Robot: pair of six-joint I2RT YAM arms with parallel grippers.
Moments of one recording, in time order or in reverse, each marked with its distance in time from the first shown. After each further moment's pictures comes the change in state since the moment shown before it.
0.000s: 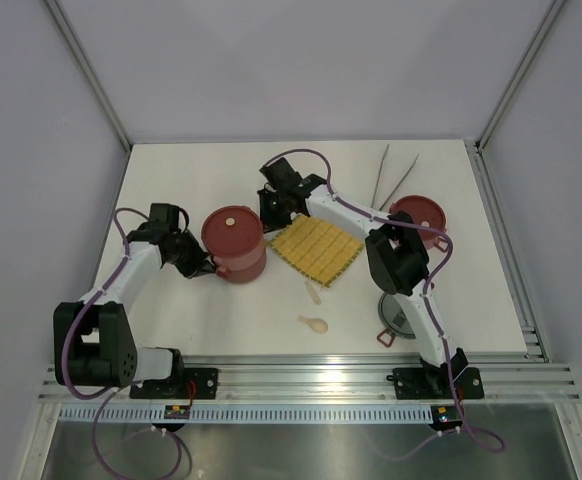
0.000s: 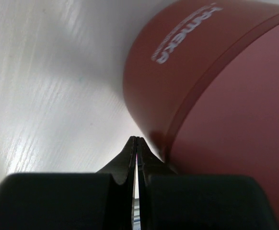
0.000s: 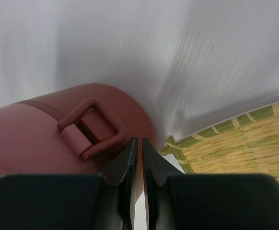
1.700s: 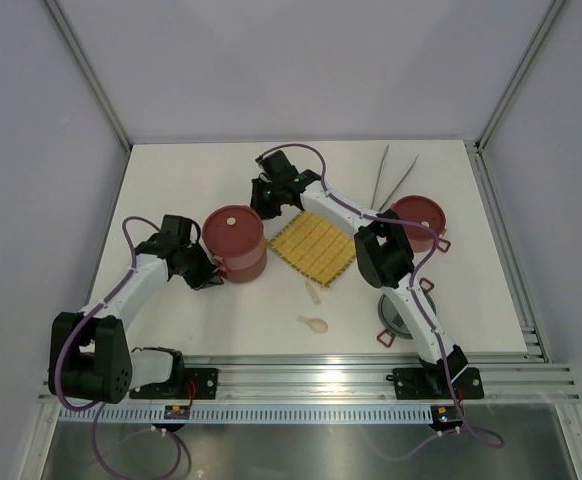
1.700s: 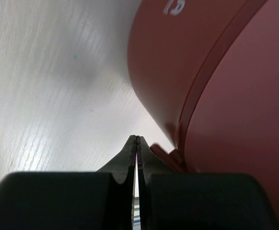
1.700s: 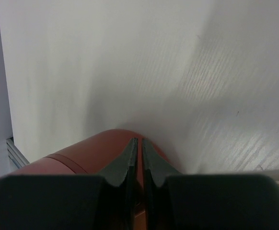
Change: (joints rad) left arm -0.102 -0.061 -0.075 0.012 -0.057 -0.046; right arm -0.024 0.159 0.201 0.070 -0.095 0.077
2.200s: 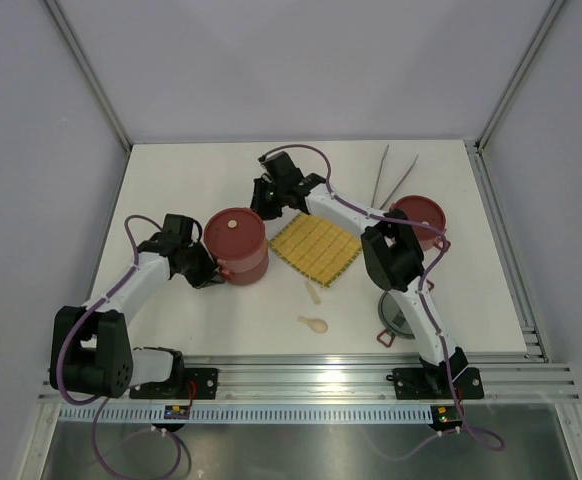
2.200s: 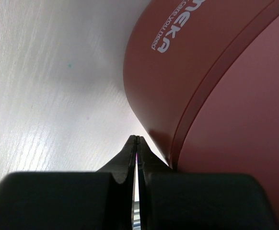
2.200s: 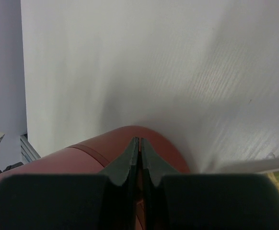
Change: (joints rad) left arm -0.003 0.035 0.001 0.042 0.000 0.002; right arm 0.006 -0.092 -0.141 0.108 -0.023 0.035
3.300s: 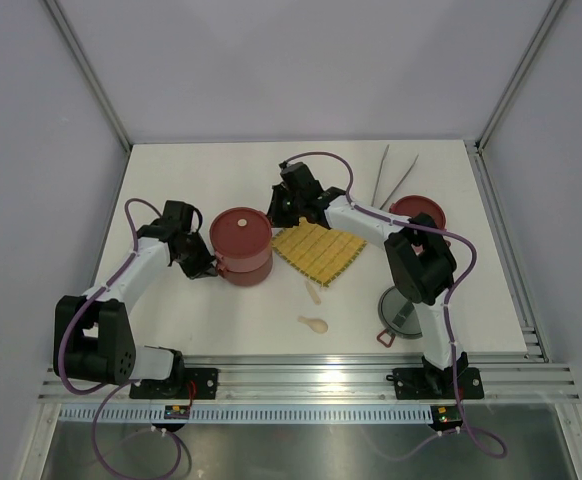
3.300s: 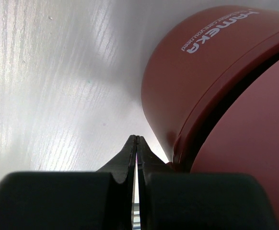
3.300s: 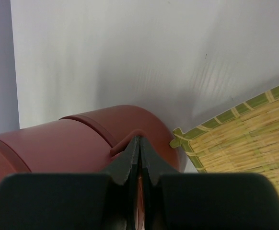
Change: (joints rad) left arm 0.002 0.069 0.138 -0.117 -0.087 0.100; right arm -0.002 -0.295 -0.454 0.200 0.135 0.061
